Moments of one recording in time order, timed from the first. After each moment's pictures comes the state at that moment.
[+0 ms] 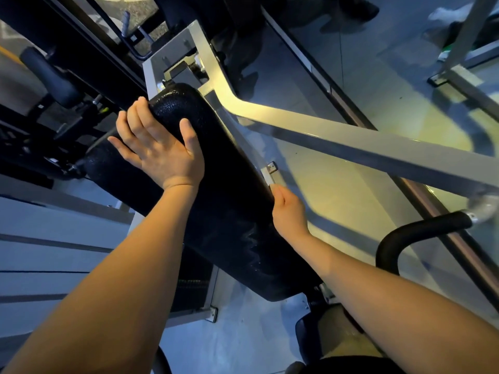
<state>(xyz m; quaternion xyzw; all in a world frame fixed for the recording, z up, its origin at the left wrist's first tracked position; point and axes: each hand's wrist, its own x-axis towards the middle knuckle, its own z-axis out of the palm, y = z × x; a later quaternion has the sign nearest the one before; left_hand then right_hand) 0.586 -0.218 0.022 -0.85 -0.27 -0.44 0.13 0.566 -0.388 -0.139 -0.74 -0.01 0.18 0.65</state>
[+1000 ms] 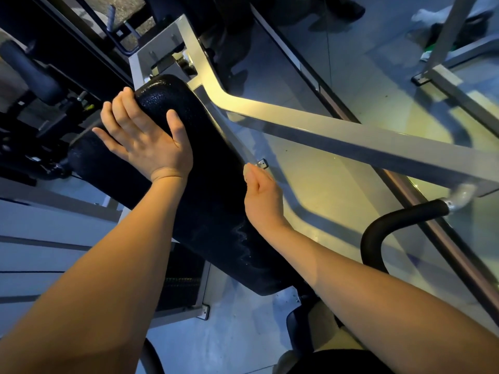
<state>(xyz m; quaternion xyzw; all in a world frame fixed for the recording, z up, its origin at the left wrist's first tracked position) 0.585 -0.223 0.023 -0.85 -0.28 -0.43 0.13 0.555 -0.380 -0.098 -0.70 -0.06 0.11 0.70</state>
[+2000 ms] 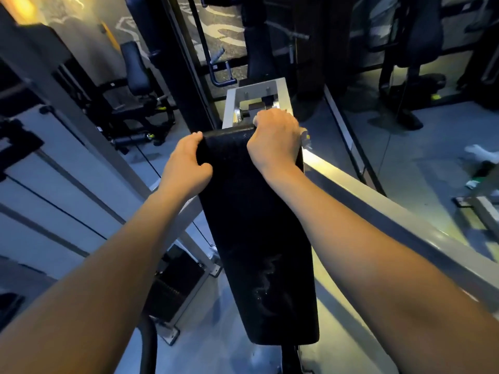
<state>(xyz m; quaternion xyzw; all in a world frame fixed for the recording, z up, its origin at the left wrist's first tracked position) 0.458 -0.159 0.115 -0.91 -0.31 -0.19 -0.19 0.605 -0.277 0.099 -0.85 -0.31 -0.22 0.37</state>
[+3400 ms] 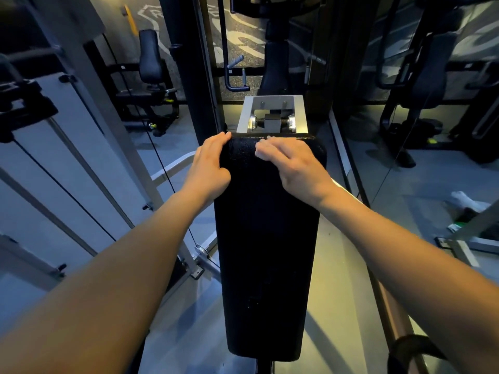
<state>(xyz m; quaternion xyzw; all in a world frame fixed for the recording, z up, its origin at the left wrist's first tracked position) 0.447 -0.137 0.093 -0.89 -0.27 -0.24 -0.29 0.621 -0.293 0.067 -0.65 -0.66 -0.29 0.23</state>
